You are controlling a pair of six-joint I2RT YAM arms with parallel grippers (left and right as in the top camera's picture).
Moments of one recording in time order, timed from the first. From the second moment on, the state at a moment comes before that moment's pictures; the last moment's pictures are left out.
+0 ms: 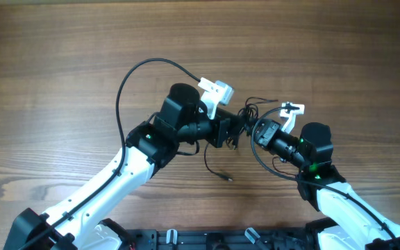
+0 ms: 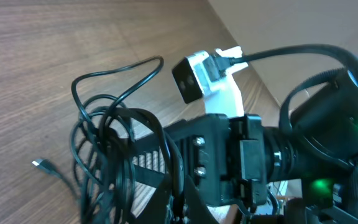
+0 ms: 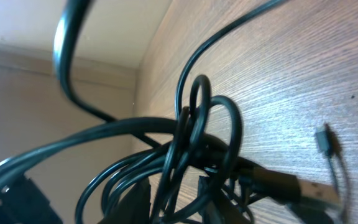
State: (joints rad) left arm -0.64 1.37 0.87 -0.05 0.57 -0.42; right arm 0.23 1.20 0.25 0.61 -0.59 1.09
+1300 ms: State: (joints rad) left arm -0.41 1.37 0.89 -0.28 0.00 -1.34; right arm -0.18 1.21 0.25 0.40 -0.90 0.98
